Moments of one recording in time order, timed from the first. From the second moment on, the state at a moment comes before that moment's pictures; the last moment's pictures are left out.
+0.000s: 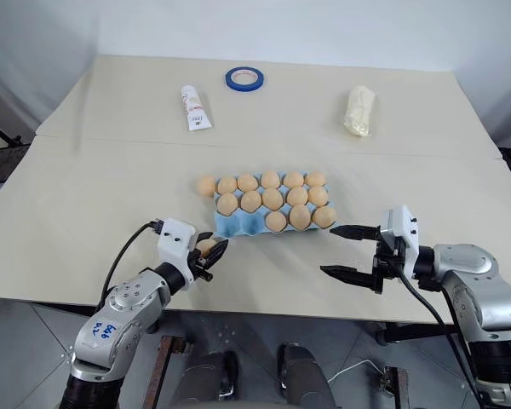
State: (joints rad) left arm -0.07 0.27 -0.08 -0.51 -0.20 0.74 -0.17; right arm -0.18 -0.78 -0.13 -0.12 0.58 0.33 1.23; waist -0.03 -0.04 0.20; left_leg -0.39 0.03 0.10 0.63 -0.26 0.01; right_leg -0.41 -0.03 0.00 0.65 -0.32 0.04
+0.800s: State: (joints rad) left arm -0.37 0.26 0.06 -0.41 -0.42 0.58 -0.42; right arm -0.17 -0.77 -0.13 -0.11 0.57 0.32 1.21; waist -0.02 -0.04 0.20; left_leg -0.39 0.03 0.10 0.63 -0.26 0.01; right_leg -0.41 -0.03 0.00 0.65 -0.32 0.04
